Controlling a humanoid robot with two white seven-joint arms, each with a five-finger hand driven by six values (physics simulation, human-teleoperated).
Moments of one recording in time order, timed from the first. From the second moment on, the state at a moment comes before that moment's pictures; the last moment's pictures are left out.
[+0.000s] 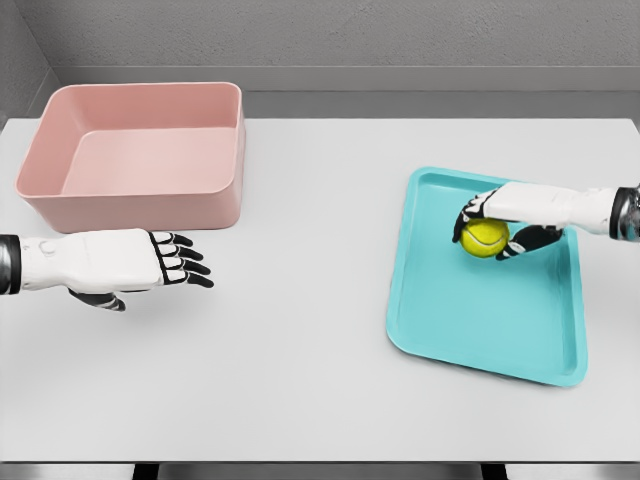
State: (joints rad) left arm -0.67 1.14 -0.91 -1.77 -0.39 -0.61 -0.37; right arm -0.87 -0.97 1.10 -1.33 0.02 -0.61 0.41
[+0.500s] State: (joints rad) left arm -0.67 1.14 -0.91 -1.77 -0.39 -0.61 -0.37; right arm -0.89 -0.88 1.10 -1.41 0.02 -0.61 0.41
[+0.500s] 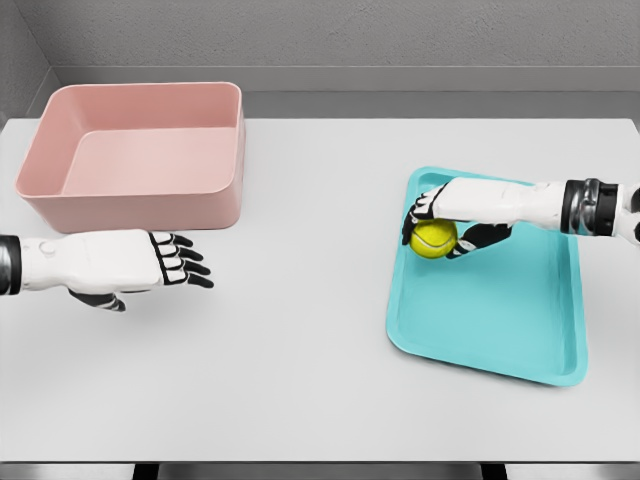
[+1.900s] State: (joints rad) left arm -0.66 1.13 -0.93 -1.77 -0.43 -0.61 -0.37; right arm -0.91 -0.54 1.17 -1.41 0.06 -0.61 0.43
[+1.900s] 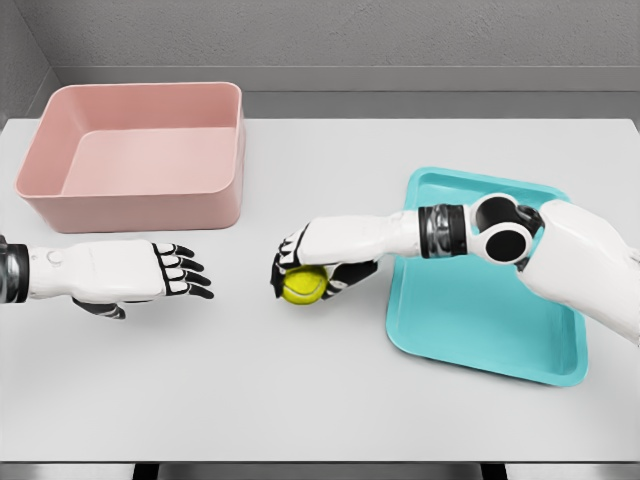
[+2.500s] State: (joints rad) left arm -0.66 1.13 -0.93 -1.77 -0.43 -0.61 -0.38; right arm -0.92 -0.40 1.20 -1.25 0.09 -0.61 0.43
